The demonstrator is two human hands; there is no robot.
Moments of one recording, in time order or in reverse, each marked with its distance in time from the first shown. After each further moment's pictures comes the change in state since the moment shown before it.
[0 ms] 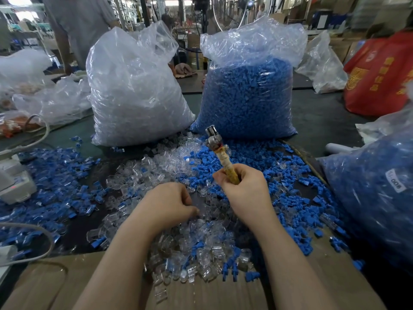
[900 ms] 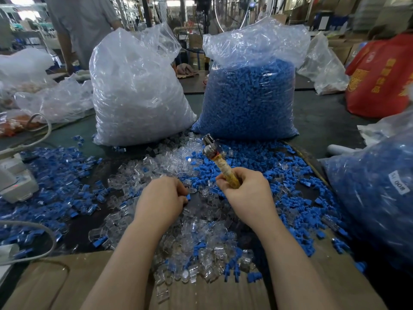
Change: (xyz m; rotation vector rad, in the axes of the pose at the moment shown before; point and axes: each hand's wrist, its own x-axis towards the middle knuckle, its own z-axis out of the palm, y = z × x) left_hand 0.005 -0.004 0.006 -0.039 0.239 -0.082; right_hand 0.005 0.006 -0.001 -0.214 -0.019 0.033
